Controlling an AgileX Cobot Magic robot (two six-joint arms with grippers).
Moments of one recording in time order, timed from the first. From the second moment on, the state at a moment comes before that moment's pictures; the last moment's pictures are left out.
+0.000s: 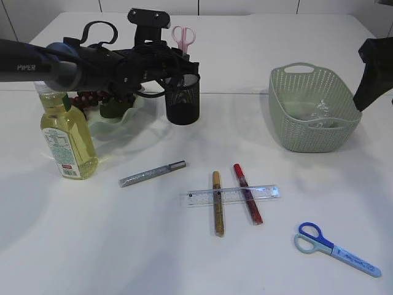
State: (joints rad) left arm -0.42 2.36 -1.78 0.19 -0.21 -0.26; right arm 0.00 1.59 -1.44 0.19 1.24 -0.10
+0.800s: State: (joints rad) left arm -0.42 2.40 -1.78 0.19 -0.20 -0.26; right arm 0.00 1.59 -1.44 0.19 1.24 -0.10
